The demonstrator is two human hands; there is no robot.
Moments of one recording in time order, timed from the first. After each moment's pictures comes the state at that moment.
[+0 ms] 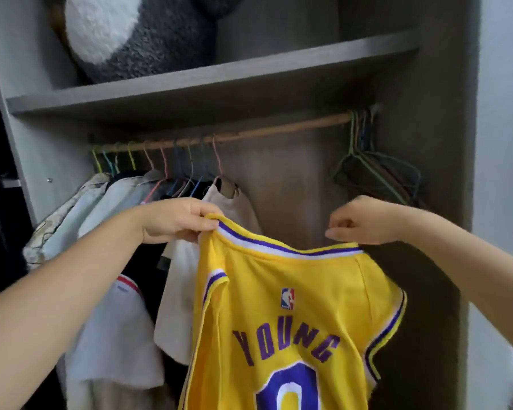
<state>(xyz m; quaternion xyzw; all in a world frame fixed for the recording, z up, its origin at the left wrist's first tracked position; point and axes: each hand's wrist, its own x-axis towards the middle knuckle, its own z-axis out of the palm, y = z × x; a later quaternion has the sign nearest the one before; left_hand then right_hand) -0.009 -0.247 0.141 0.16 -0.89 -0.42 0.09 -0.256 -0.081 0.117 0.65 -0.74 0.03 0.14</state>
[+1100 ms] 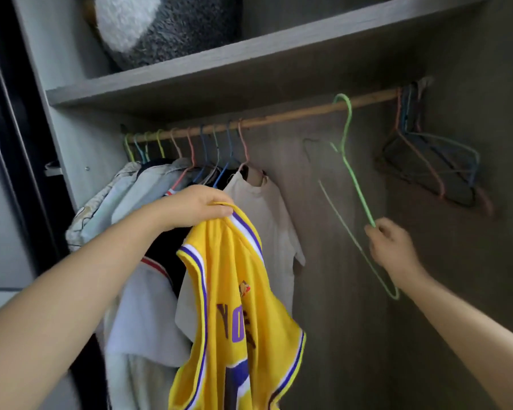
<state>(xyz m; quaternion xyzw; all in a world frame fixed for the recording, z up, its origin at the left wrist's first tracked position) -0.013 -0.275 0.137 0.25 -0.95 -0.10 0.18 -0.289 -0.156 0.013 0.39 -0.65 0.65 -0.03</state>
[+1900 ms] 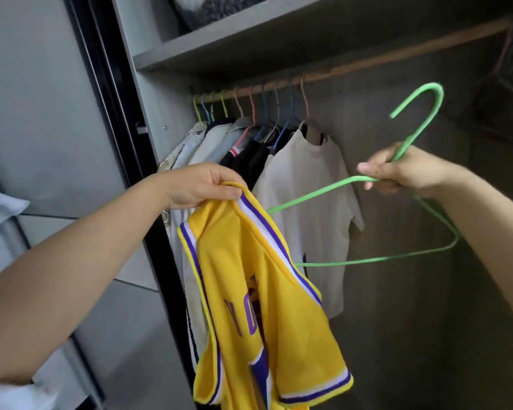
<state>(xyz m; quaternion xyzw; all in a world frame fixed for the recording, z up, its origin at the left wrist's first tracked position) 0.080 -0.226 0.119 0.21 -0.89 -0.39 0.13 -0.230 -0.155 0.088 0.73 -0.43 0.47 -0.26</state>
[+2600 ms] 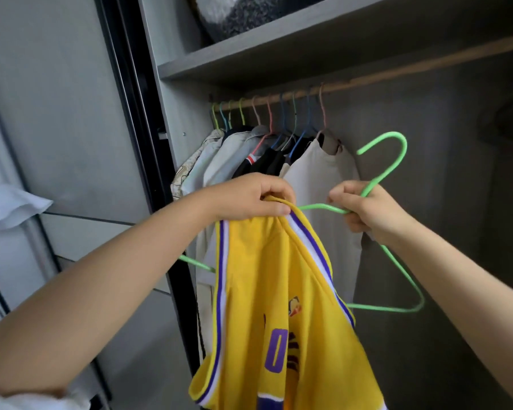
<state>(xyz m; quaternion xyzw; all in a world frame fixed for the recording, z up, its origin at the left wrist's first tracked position) 0.049 -0.204 0.115 0.26 -0.94 -0.15 0.15 -0.162 -0.173 0.056 0.61 -0.45 0.57 -0.33</state>
